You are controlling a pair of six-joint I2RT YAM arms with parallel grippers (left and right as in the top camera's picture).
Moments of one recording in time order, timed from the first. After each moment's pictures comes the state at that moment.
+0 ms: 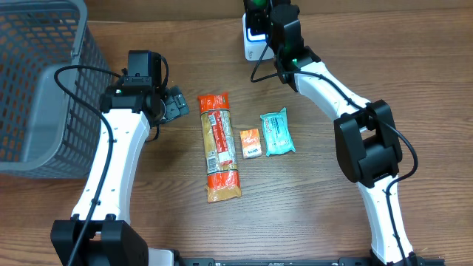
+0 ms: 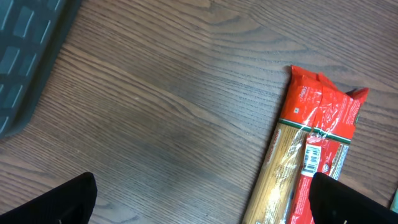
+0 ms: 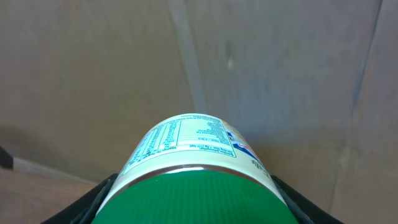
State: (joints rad) left arm -0.02 1.58 1.37 -0.98 -0.18 -0.45; right arm 0.43 2.42 1.96 0.33 0.12 0.22
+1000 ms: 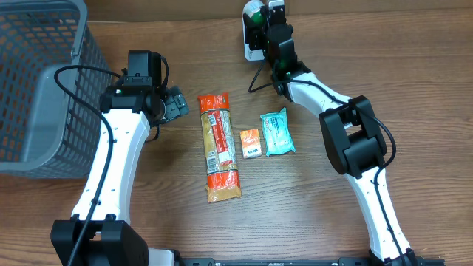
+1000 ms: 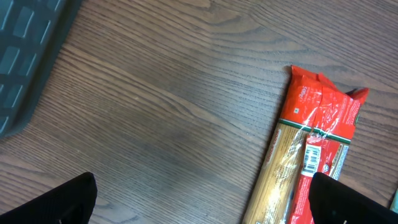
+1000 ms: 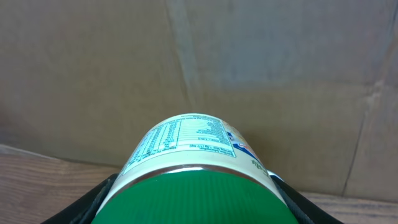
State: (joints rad) left arm -0.02 1.58 1.37 -0.98 -0.18 -0.45; right arm 0.43 2.59 1.96 0.49 0.13 0.22
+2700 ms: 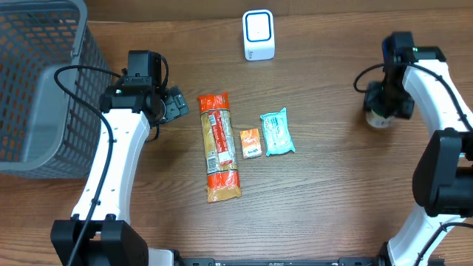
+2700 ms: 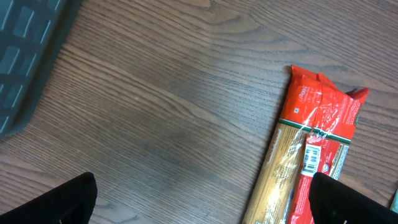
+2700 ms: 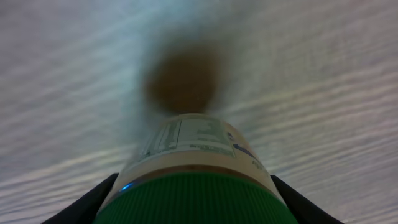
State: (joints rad) left arm -0.02 1.58 1.37 -0.98 -0.19 -0.45; right arm -0.03 2.00 1.59 -1.12 0.12 0.27
